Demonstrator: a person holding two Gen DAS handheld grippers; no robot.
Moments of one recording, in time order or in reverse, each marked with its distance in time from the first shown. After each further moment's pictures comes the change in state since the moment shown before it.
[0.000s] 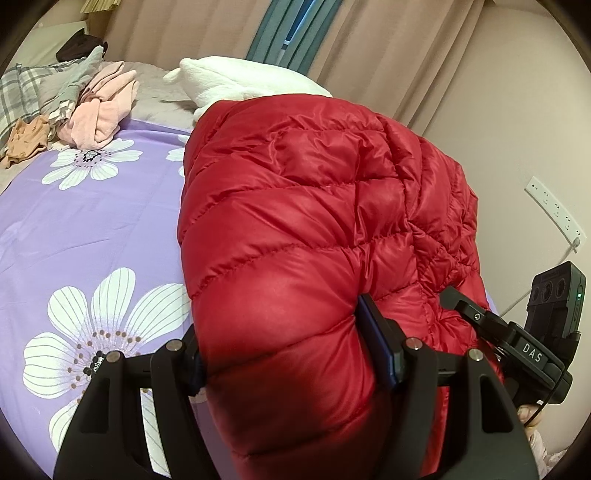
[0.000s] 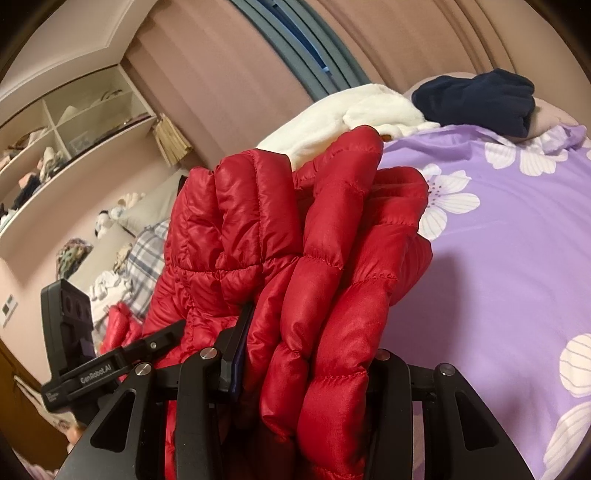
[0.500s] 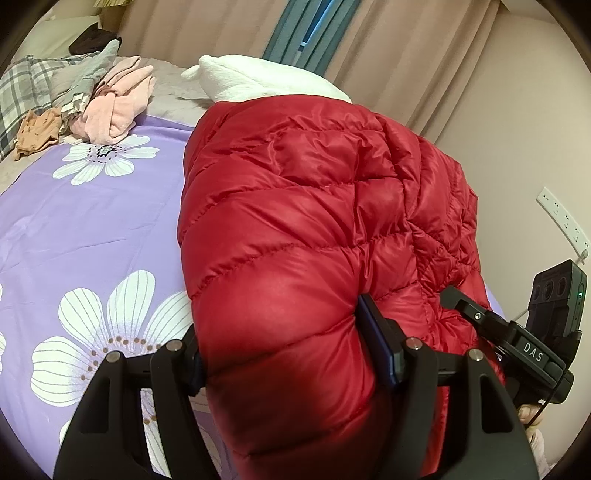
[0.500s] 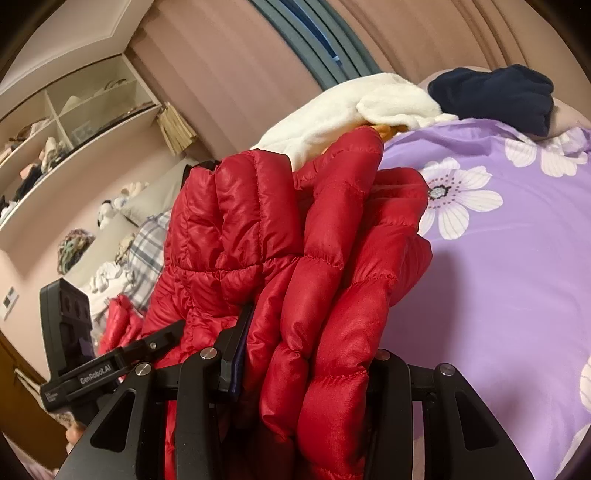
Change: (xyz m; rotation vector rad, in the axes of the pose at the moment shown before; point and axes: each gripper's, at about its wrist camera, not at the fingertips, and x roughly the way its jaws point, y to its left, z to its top) left arm 0.005 0.023 0.009 -0.034 -0.004 0.035; right arm 0.025 0.014 0.005 -0.018 0.040 0.021
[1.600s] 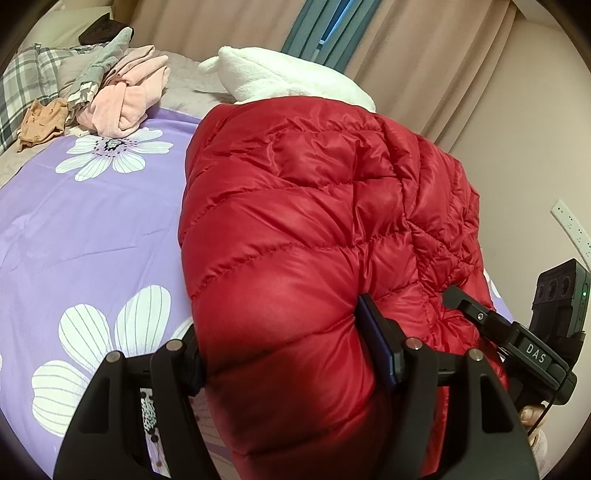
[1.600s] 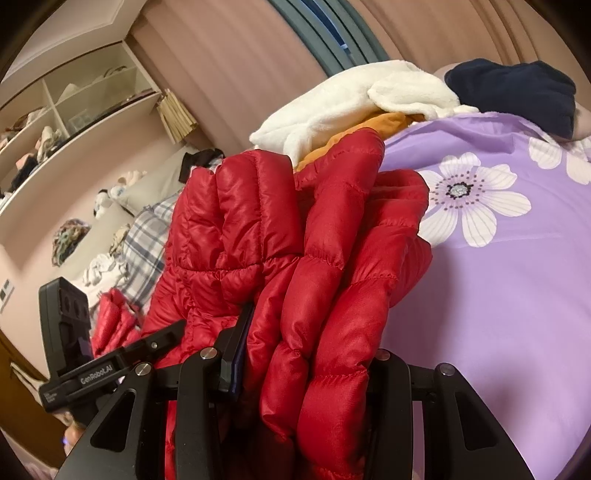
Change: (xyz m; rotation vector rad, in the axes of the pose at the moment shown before) left arm 0.026 0.029 0.015 -0.028 0.007 0.022; right arm 0.032 0.014 0.003 -0.010 0.028 -0.012
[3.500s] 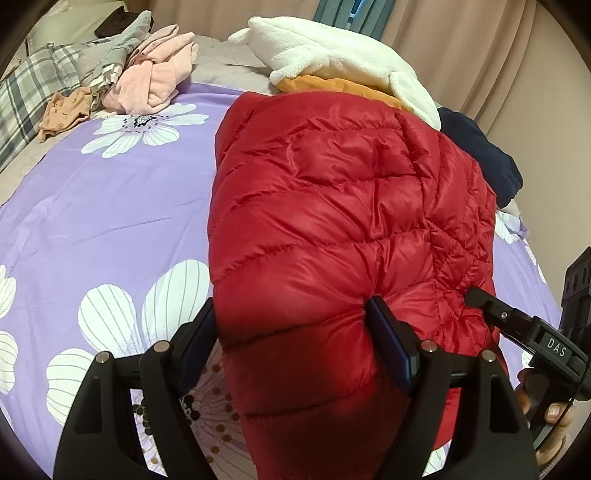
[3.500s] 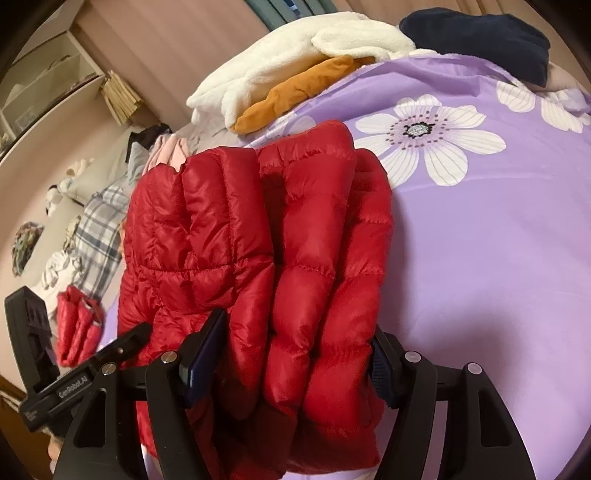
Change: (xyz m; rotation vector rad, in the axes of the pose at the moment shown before) left arm 0.028 0.014 -0.014 0.008 0.089 0.186; right arm 0.030 -0.014 -0.021 0.119 0.132 -0.191
